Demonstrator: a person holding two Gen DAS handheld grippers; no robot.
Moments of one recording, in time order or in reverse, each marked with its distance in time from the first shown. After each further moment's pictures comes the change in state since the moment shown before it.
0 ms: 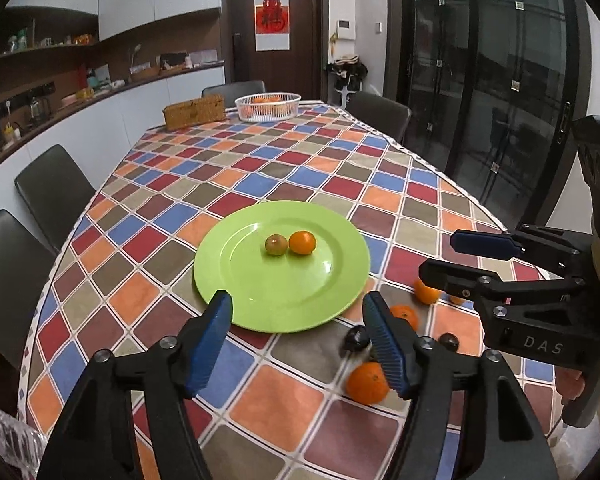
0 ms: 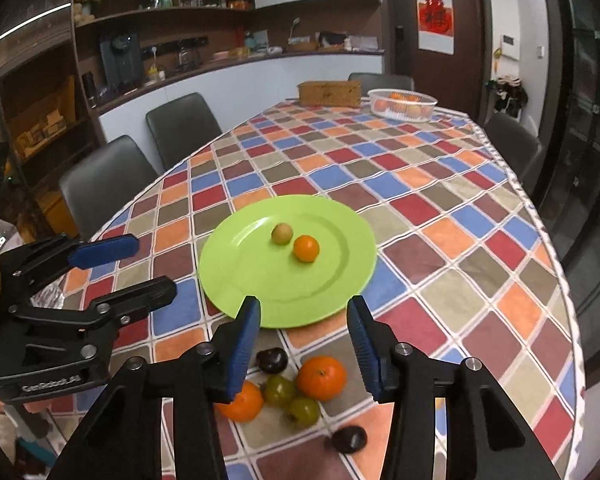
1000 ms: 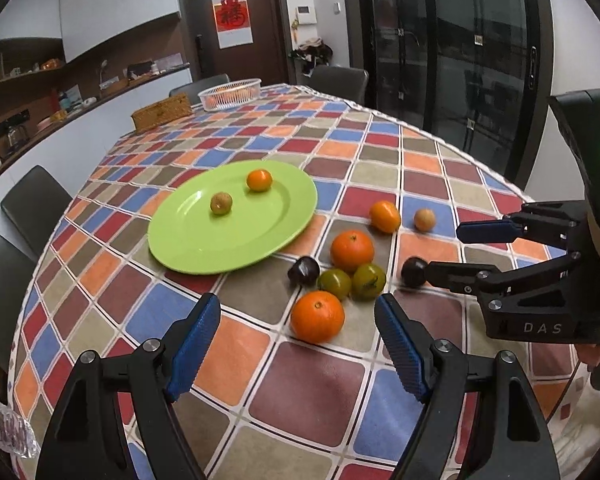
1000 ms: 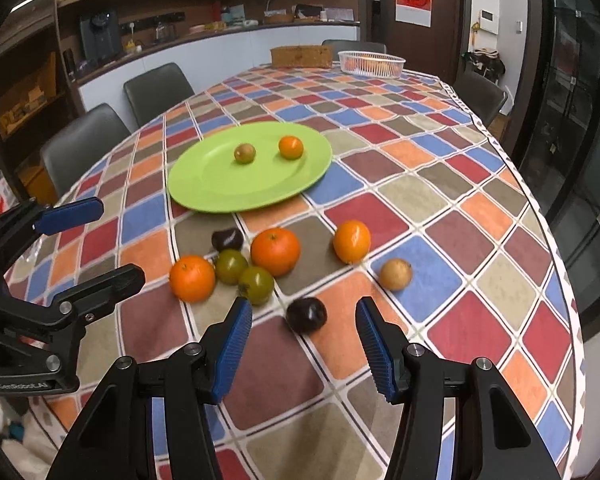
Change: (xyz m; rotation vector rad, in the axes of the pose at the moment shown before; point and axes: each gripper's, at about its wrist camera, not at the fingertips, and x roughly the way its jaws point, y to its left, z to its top) left arm 0.013 -0.053 -0.064 0.143 0.040 -0.022; right arm -0.006 -0.024 -0.088 0.022 0.123 -0.073
